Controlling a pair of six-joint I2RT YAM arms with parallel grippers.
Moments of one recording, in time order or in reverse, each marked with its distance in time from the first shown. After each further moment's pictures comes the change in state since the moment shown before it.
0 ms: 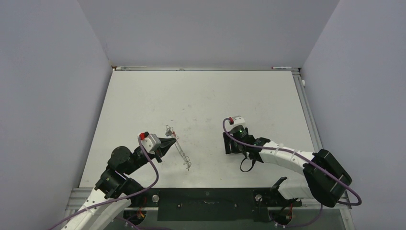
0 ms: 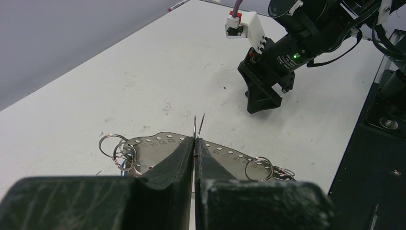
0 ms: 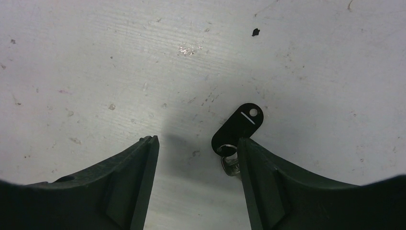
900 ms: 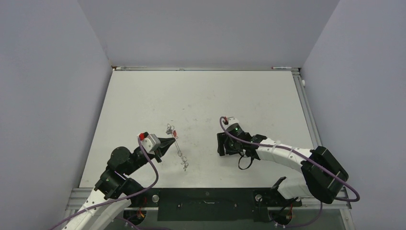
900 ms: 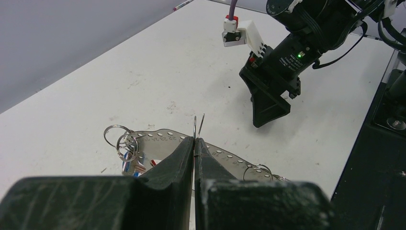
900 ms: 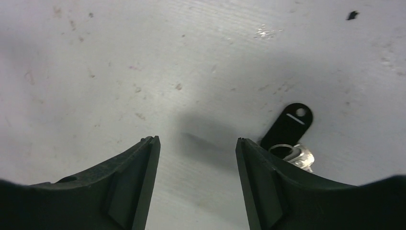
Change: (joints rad) left arm 0.000 -0.010 0.000 -0.007 -0.019 0.011; right arm 0.021 0.052 0.077 -0.070 -0.153 0.087
